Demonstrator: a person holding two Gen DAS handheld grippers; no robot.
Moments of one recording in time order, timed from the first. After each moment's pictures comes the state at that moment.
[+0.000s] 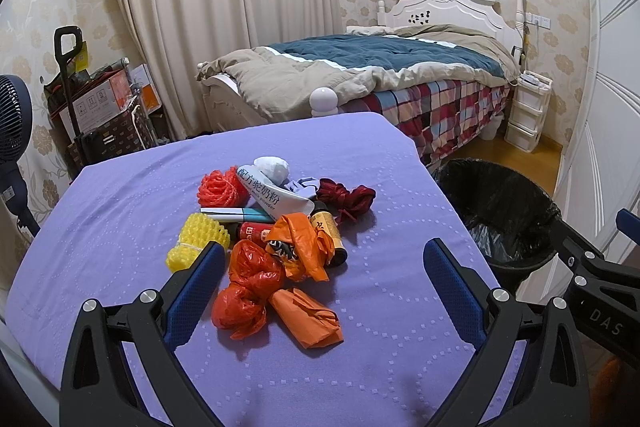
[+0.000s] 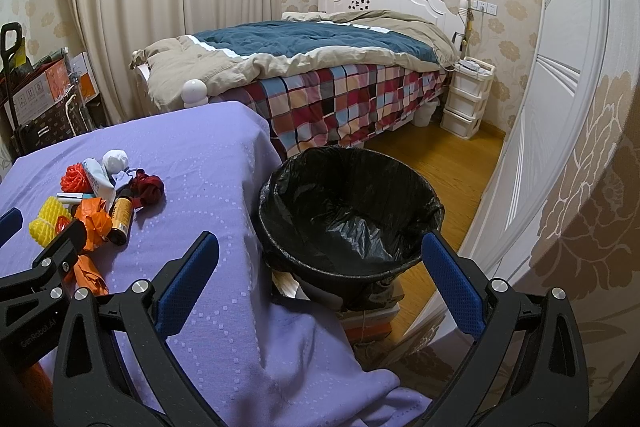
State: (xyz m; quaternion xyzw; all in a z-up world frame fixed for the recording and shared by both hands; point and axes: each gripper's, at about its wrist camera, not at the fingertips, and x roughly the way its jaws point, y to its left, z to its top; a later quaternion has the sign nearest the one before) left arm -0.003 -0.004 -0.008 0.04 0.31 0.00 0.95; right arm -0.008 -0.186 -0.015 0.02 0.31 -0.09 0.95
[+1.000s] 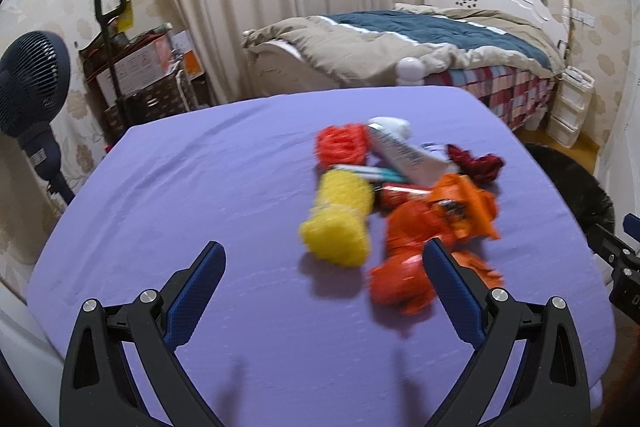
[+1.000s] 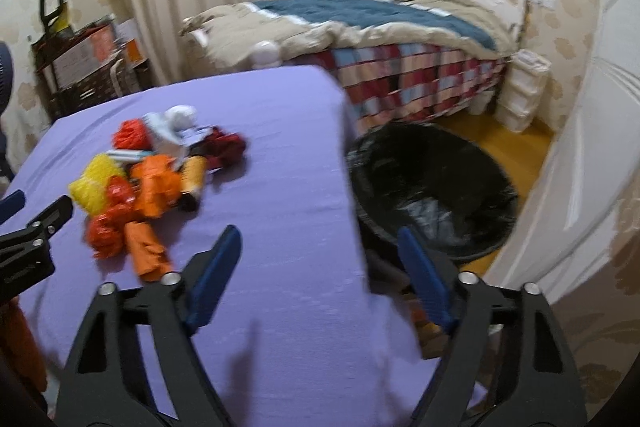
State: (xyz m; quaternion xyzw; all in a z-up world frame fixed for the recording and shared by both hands) left arm -0.014 0.110 -0.024 0.04 0.35 0.07 0.93; right arm -0.002 -0.118 -0.044 0.01 0.36 0.02 0.93
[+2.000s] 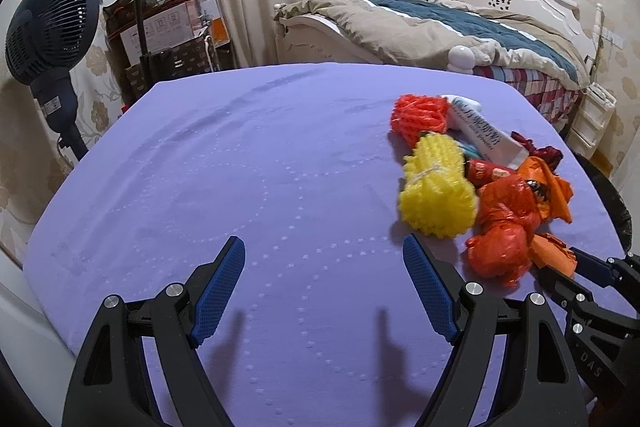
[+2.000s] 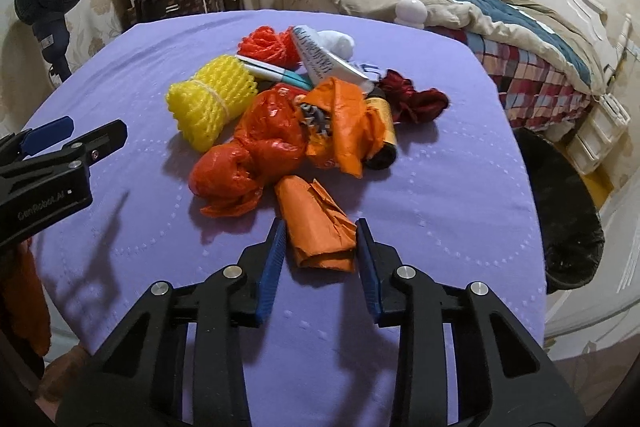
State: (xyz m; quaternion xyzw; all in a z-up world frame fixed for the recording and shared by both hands) left arm -0.015 0.168 -0.048 -0.01 0.38 0.09 0.92; right arm 0.000 -0.005 -0.078 -0.10 0.41 0.15 0.89
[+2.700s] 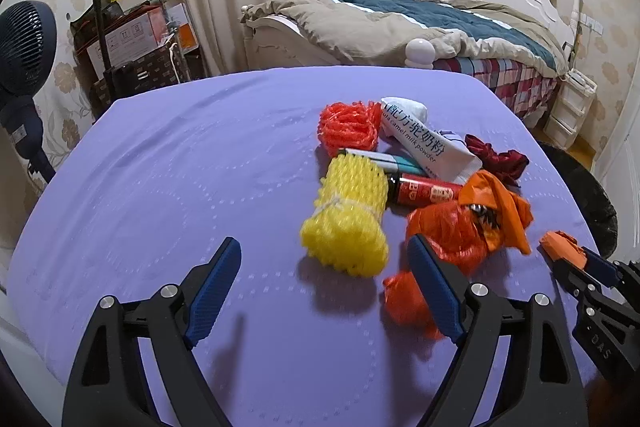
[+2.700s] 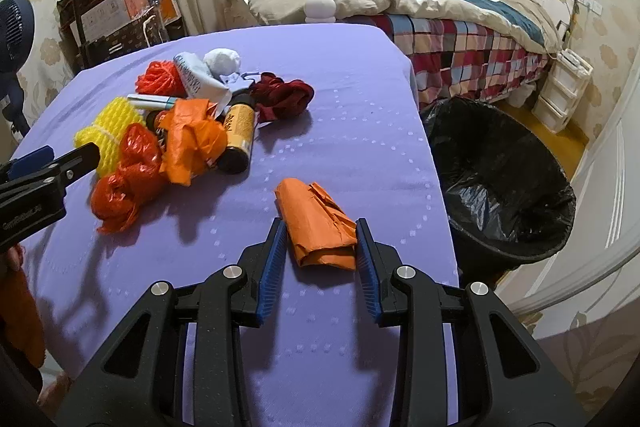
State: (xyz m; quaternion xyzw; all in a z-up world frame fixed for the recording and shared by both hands) left arm 0.022 0.118 -0.047 0.00 0.39 0.05 0.92; right arm 0.024 -0.081 -0.081 -0.03 0.41 0.07 0.91
